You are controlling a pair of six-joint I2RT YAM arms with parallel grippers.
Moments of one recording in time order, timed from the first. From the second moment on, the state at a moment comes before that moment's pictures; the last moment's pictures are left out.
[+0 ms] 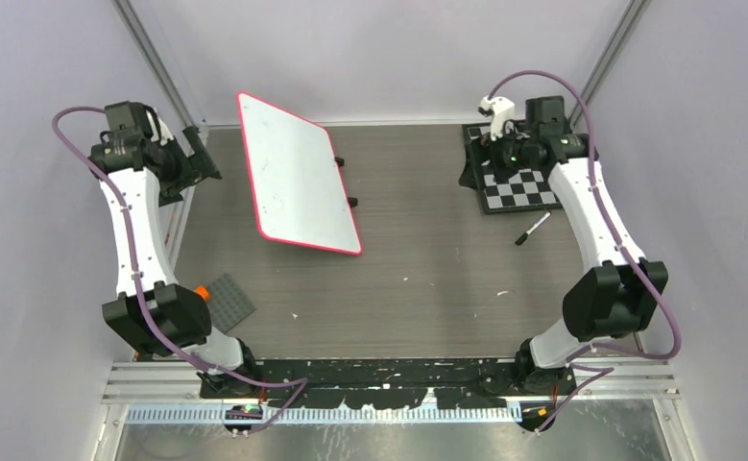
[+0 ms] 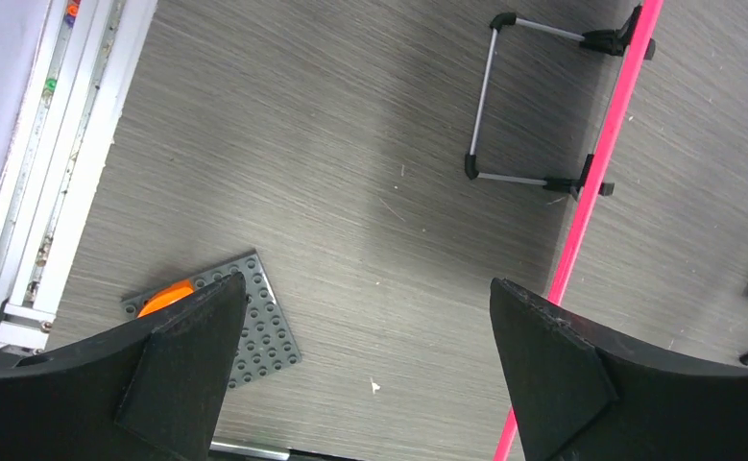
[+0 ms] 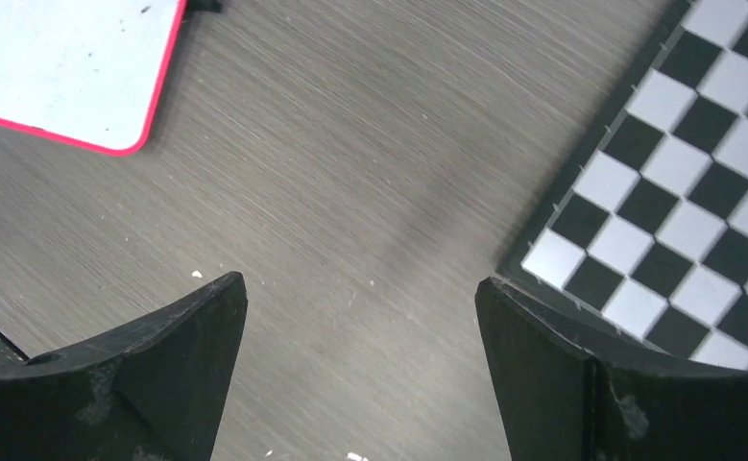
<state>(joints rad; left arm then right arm) 0.31 1.52 1.77 -1.17 0.15 -0.24 0.06 1.54 1.56 -0.84 -0.48 -0.29</state>
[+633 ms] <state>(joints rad) 0.40 1.40 1.79 -1.19 0.26 -0.20 0.40 2.07 1.71 -0.52 -0.63 -0.67</state>
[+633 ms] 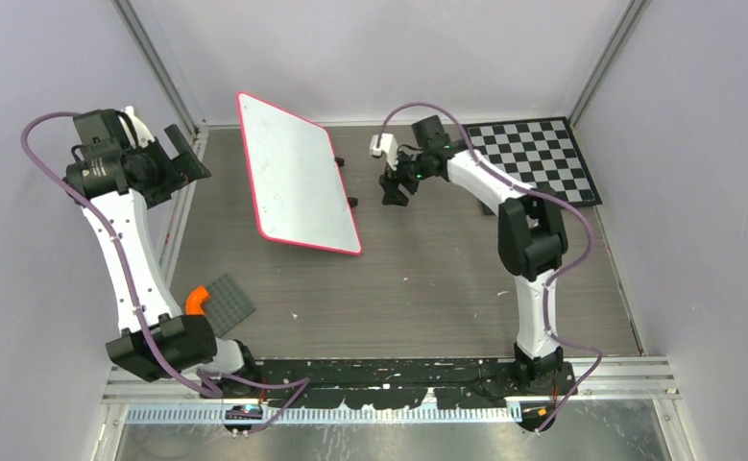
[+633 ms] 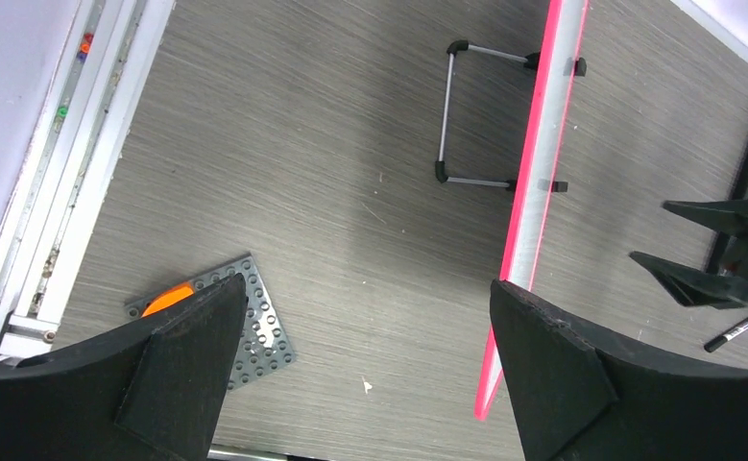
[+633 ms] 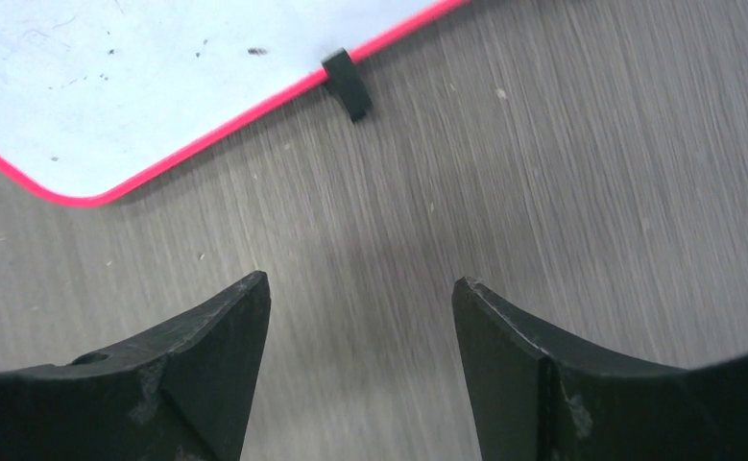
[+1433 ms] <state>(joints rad) 0.47 1.33 1.68 -1.19 0.29 -0.20 0.53 2.41 1.96 -0.48 -0.69 -1.06</state>
